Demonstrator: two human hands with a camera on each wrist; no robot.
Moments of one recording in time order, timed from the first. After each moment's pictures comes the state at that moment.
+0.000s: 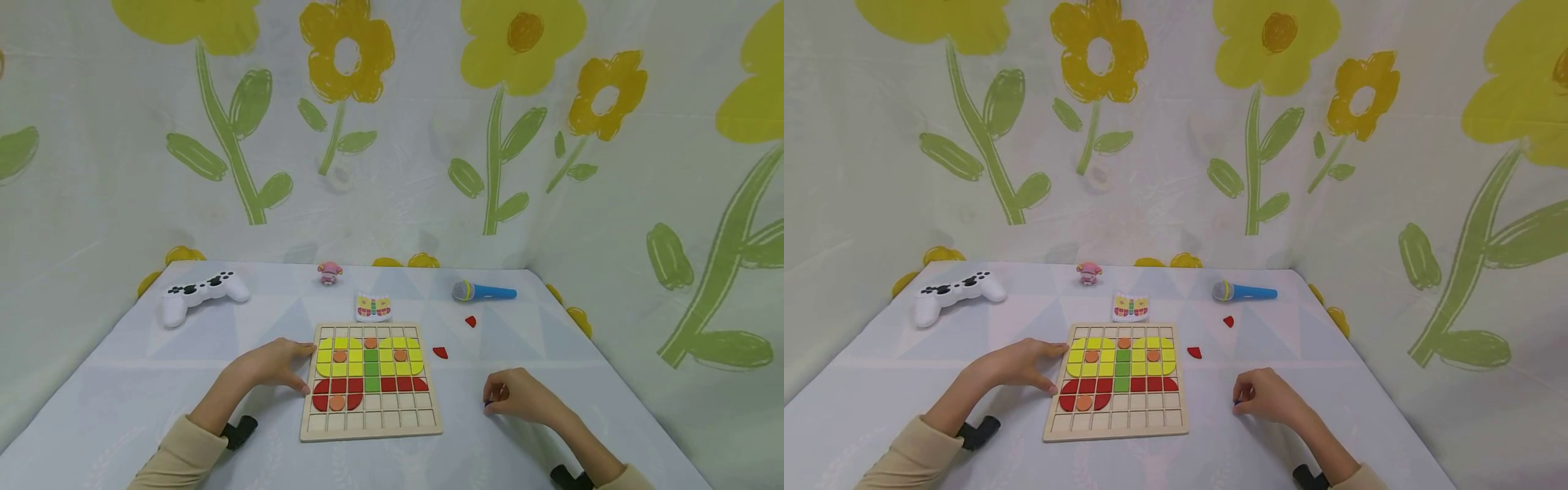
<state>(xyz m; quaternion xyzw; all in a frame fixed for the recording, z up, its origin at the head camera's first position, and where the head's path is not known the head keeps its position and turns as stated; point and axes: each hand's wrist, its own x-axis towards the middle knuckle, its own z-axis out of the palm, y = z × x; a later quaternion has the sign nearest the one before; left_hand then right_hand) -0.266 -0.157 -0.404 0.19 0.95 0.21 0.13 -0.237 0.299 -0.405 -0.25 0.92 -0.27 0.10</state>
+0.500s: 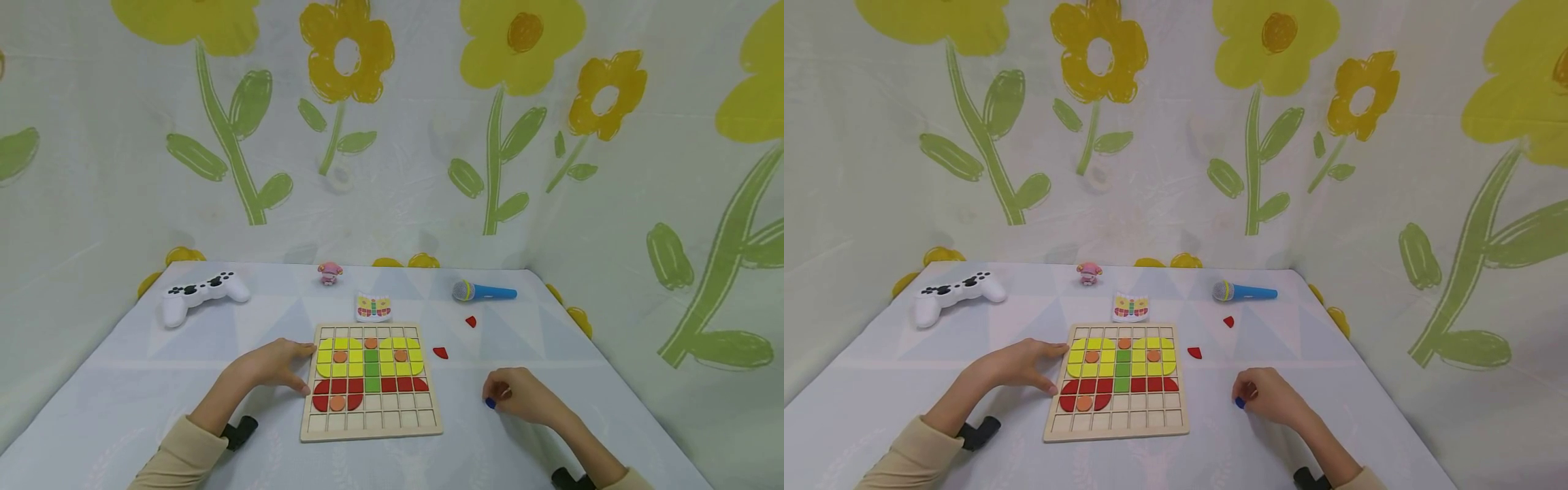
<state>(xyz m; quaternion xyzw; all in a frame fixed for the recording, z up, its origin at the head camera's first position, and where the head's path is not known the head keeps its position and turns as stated) -0.266 -0.157 -0.403 0.19 0.95 0.21 0.13 -0.238 0.300 -0.405 -0.26 0.92 -0.28 0.09</state>
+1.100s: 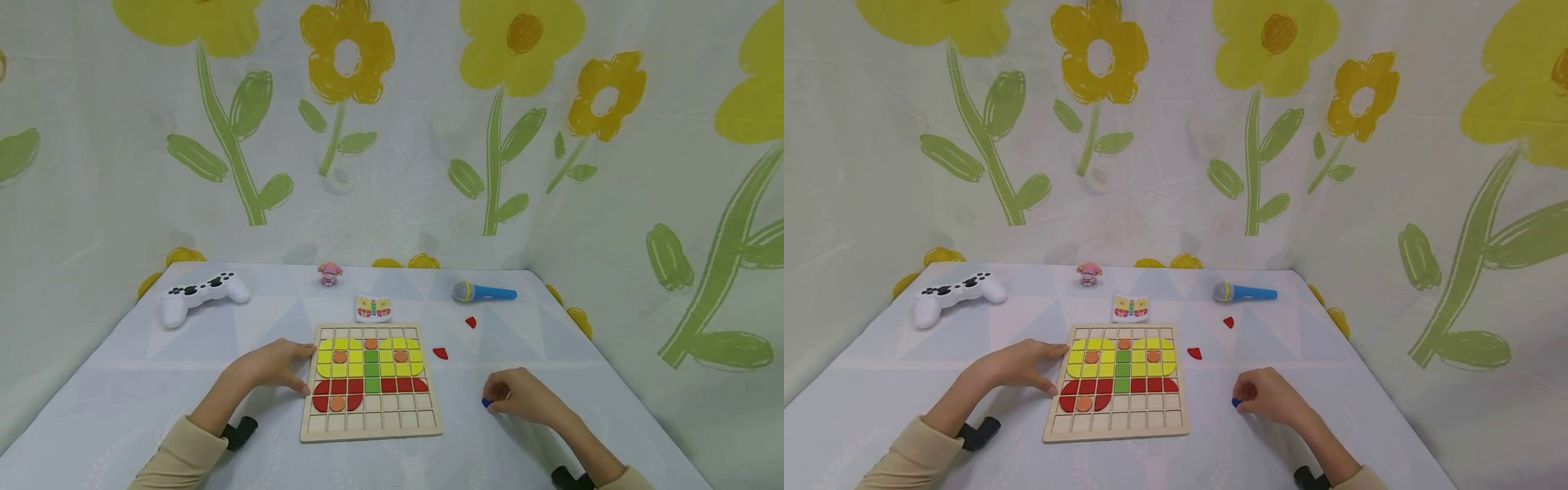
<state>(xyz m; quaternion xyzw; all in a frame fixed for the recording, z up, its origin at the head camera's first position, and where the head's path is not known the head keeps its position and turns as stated) -0.265 -0.157 -0.404 0.19 0.95 0.21 0.13 -0.240 0.302 -0.408 -0.25 0.92 -0.28 0.10</state>
